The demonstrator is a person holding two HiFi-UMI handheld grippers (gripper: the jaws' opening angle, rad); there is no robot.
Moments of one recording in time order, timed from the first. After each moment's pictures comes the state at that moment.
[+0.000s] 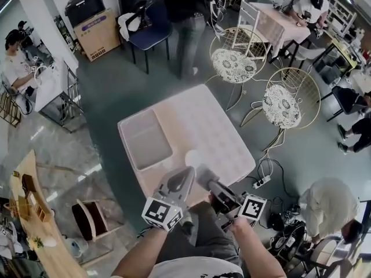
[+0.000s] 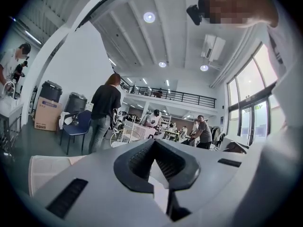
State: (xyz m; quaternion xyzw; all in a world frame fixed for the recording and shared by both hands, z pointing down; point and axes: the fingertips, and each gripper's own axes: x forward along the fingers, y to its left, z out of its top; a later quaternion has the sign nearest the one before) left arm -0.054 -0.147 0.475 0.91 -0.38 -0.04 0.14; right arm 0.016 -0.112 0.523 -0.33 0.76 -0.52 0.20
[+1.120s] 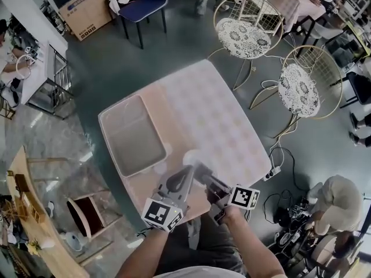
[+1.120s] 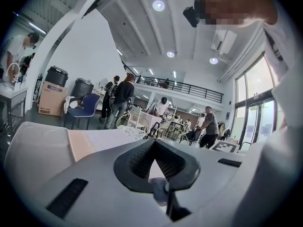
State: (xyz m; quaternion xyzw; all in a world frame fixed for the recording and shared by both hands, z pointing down) left arm -0.034 -0.212 0.631 0.90 -0.39 0.00 0.19; right arm 0.023 -0.183 0.739 -0.38 0.68 -0.62 0.11
